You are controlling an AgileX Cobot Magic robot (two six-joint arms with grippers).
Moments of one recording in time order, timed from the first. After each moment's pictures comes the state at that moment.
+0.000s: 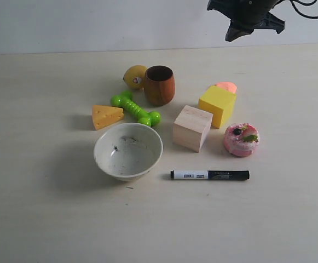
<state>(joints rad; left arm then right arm) -0.04 0.01 0.00 0.02 0.37 0.00 0.14 2.37 -2.19 0.18 0.98 0.27</state>
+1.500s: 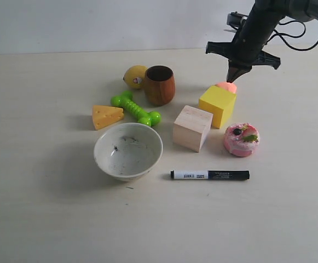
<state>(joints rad) -0.04 0.01 0.00 0.02 0.37 0.00 0.14 2.52 -2.21 0.15 1.15 0.28</state>
